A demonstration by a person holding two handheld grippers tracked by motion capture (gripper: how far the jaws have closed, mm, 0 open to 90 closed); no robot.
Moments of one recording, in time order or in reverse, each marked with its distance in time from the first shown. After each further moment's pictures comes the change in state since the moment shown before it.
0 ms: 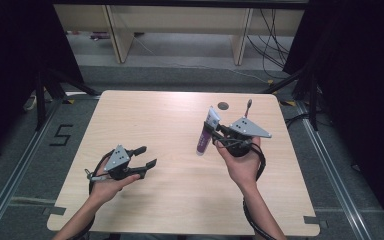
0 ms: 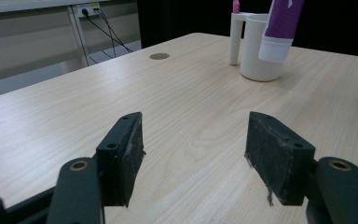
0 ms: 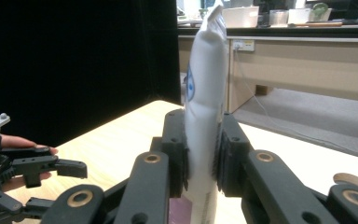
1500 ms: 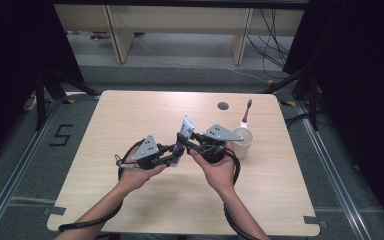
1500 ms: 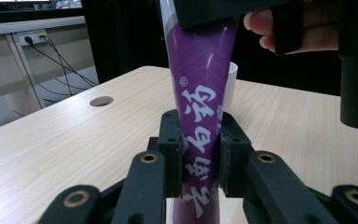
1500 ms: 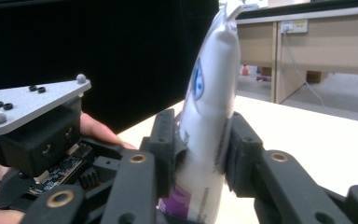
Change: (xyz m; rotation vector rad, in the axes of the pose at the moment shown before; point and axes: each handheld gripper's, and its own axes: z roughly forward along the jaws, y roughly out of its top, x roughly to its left) left arm -0.041 0.049 0.062 -0.060 -0.187 0.055; right arm 0.038 -0.026 0.043 0.036 0.155 0.052
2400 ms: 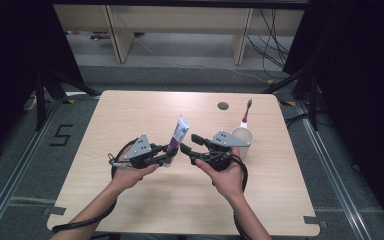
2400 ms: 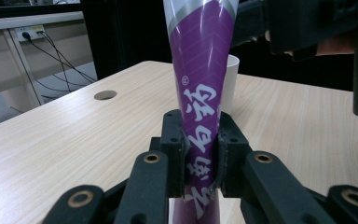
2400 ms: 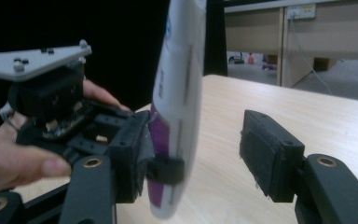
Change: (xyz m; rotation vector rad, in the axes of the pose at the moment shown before) left arm 0.012 -0.003 -0.015 0.014 -0.017 -0.005; right arm -0.004 -0.013 -0.016 0.030 0.043 0.036
